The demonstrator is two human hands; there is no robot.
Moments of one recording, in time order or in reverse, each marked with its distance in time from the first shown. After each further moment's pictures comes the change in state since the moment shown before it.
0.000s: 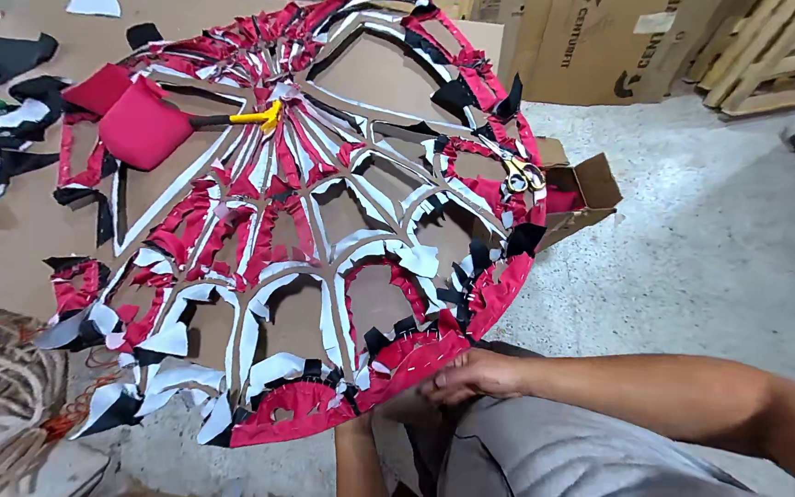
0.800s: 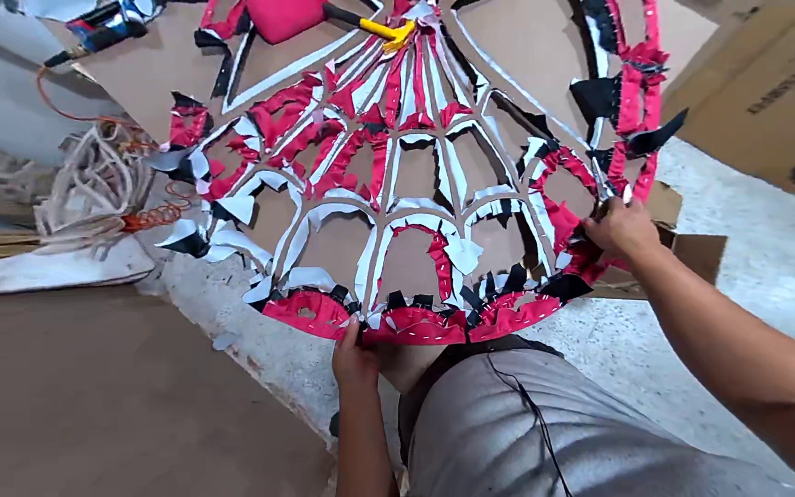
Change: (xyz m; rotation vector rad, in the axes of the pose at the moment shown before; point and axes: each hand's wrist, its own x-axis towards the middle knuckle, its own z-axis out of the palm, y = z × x) left_hand 0.113 -0.109 -0.054 -0.421 0.233 0.036; right_hand 0.000 -0.186 -0.278 -1.316 1.116 0.152
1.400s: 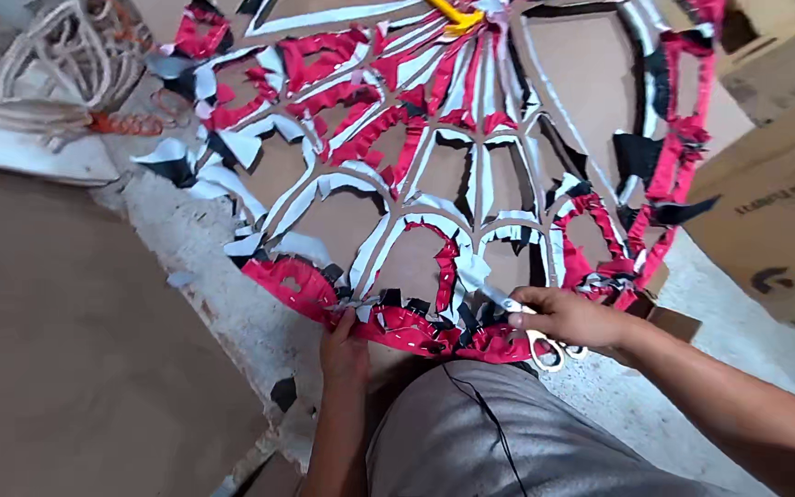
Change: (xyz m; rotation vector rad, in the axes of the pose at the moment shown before) left_hand -0.013 -0.015 0.010 -0.287 0.009 0.009; right_hand -0.098 -0.114 -0.028 0.221 -1.062 -0.623
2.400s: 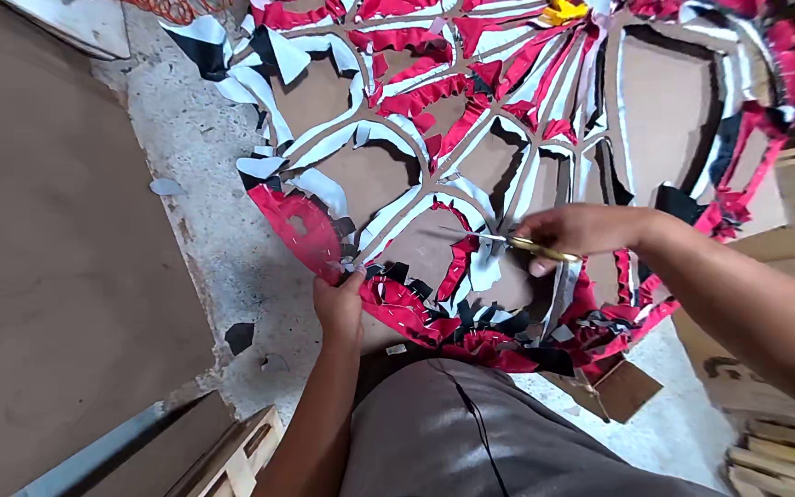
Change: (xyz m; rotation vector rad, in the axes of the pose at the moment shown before) left_hand -0.005 -0.008 0.027 0.402 0.279 0.177; right_hand 0.092 -0.103 -0.111 -0.670 -0.262 -0.048
